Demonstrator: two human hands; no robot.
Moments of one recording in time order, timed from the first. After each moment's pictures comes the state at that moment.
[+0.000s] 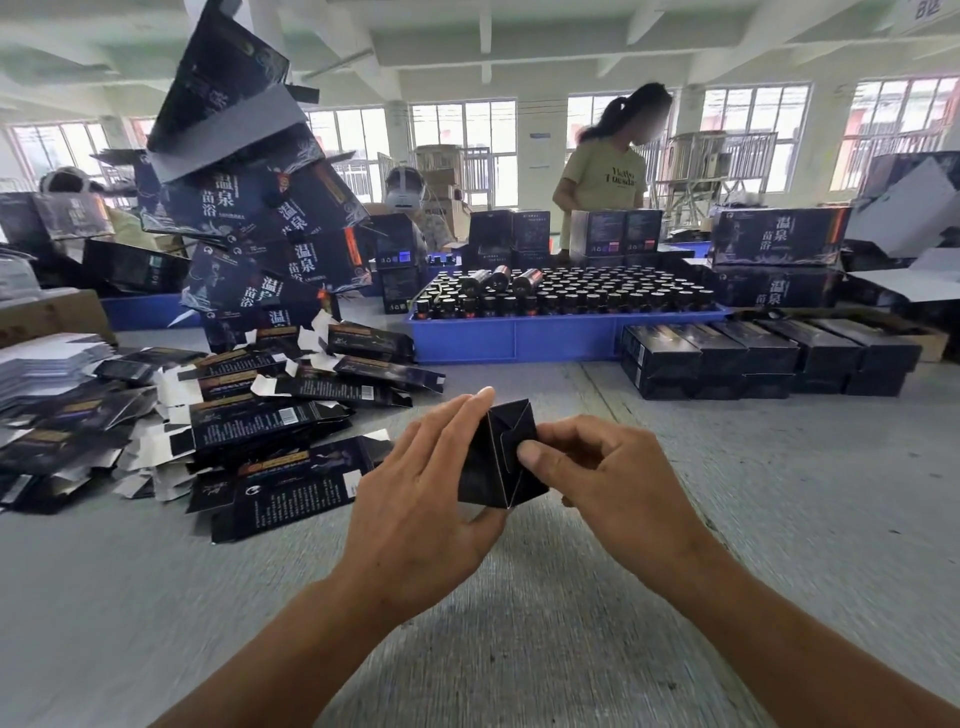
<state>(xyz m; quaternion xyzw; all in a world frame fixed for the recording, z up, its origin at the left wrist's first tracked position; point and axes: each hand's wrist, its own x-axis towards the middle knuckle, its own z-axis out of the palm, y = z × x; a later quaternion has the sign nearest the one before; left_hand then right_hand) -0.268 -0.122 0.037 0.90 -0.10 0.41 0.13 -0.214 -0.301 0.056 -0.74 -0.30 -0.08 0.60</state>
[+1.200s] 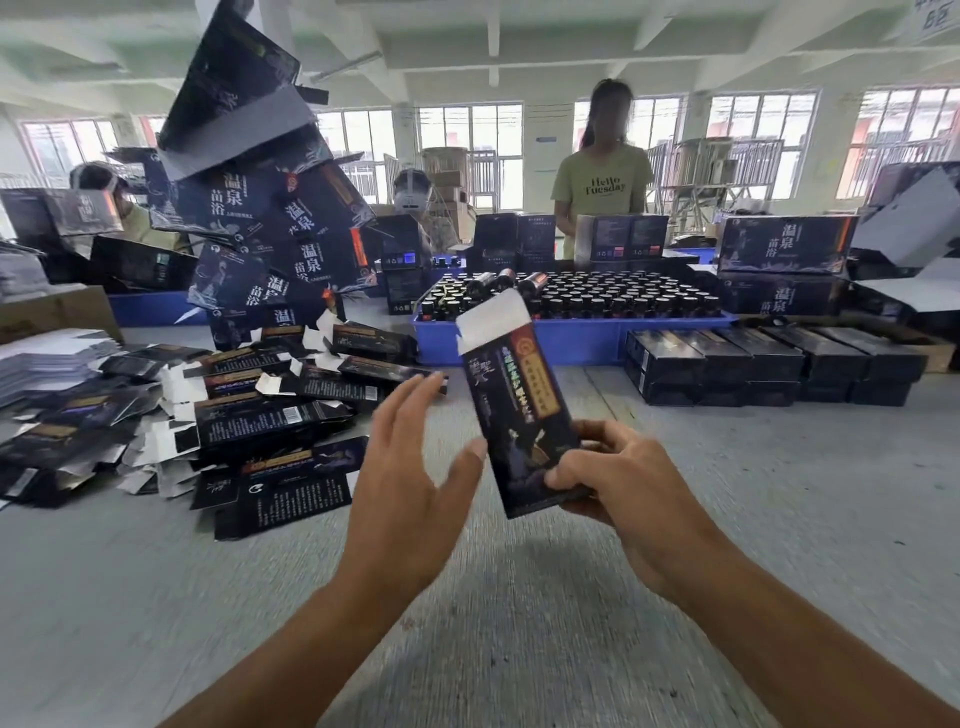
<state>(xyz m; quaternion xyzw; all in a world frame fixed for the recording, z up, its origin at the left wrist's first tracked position) -0.265 -0.121 0.039 0.84 -0.01 0.39 0.37 -0.200 -0.306 0.051 -0.69 -0.19 0.07 0.69</state>
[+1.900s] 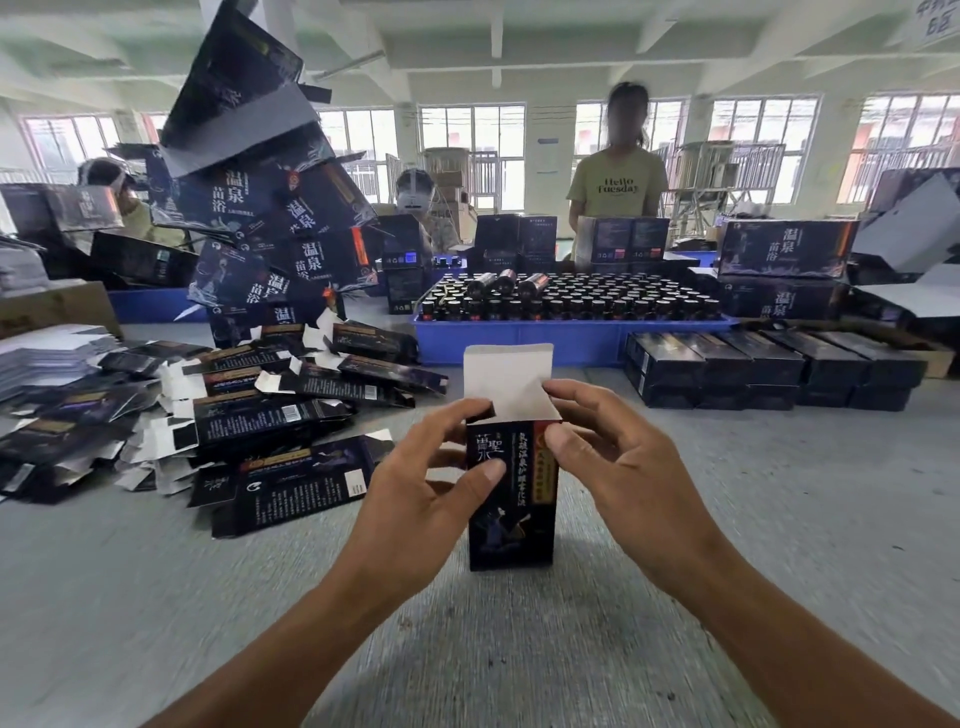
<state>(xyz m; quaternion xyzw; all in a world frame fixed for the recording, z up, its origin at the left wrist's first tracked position) -0.265 -0.120 0.037 0.78 -0.09 0.28 0.56 -0.210 -0.305 0.061 -0.68 -0.32 -0.06 0.65</state>
